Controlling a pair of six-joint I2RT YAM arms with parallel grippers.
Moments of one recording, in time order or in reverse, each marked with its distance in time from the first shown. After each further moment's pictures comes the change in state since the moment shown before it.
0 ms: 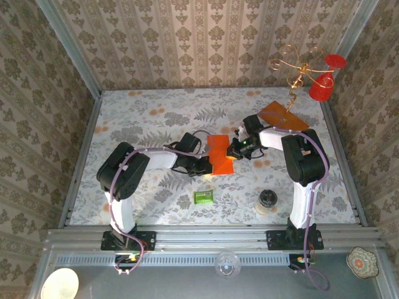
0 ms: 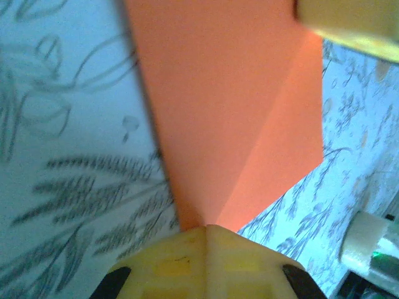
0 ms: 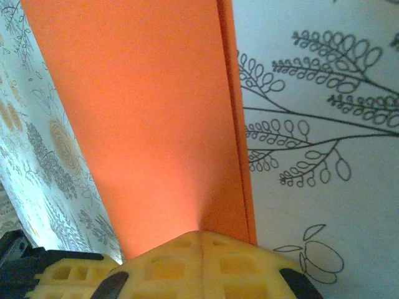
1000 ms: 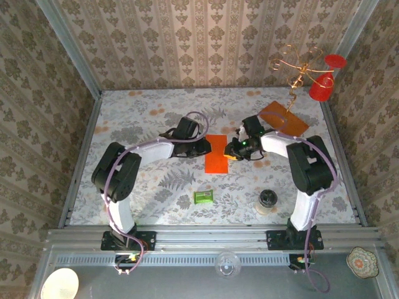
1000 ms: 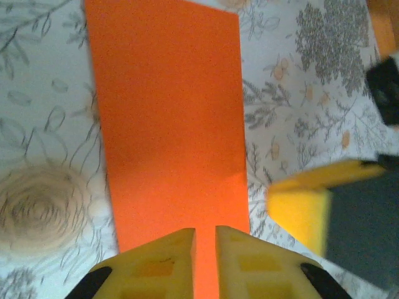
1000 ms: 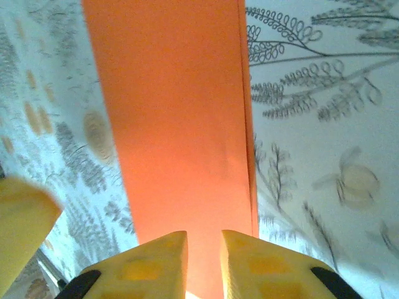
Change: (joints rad) left arm 0.053 -0.006 0.192 -0.020 -0.199 -0.057; right arm 0.041 -0.182 -0.111 0.086 0.055 0.134
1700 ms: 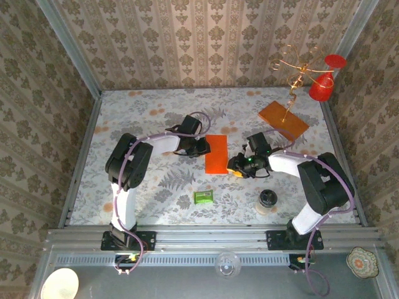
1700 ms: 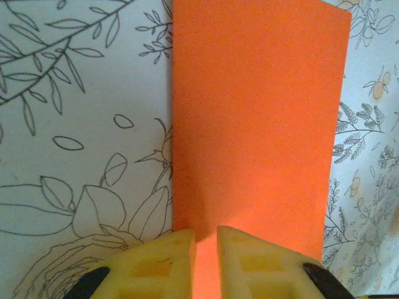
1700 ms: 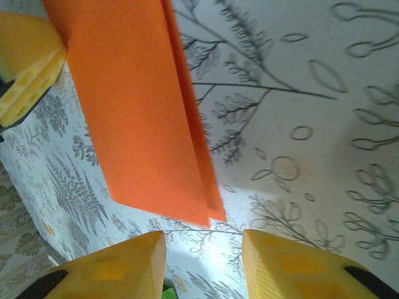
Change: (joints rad) left arm 0.032 0.172 0.134 -0.121 0.000 0.007; right arm 0.063 -0.190 -0.300 0.125 0.025 0.155
